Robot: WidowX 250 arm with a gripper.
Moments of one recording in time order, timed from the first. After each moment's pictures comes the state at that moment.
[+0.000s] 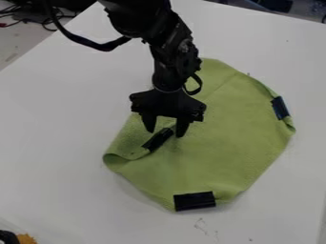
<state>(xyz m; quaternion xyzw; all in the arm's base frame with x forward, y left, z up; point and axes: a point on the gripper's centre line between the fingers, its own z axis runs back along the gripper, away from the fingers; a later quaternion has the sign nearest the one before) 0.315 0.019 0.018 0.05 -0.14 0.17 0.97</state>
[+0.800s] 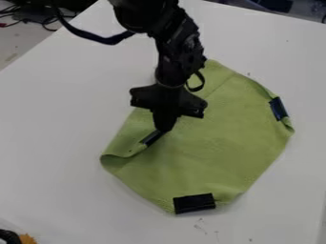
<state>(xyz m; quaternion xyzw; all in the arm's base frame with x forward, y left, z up) 0.315 0.018 0.039 0.08 -0.14 0.17 0.97</state>
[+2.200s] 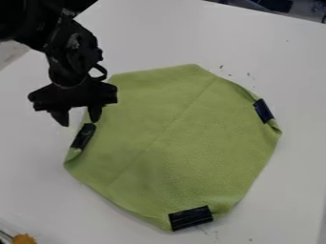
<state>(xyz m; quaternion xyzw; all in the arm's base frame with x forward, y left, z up) 0.238 0.117 0.063 0.11 -0.21 0.34 0.91</state>
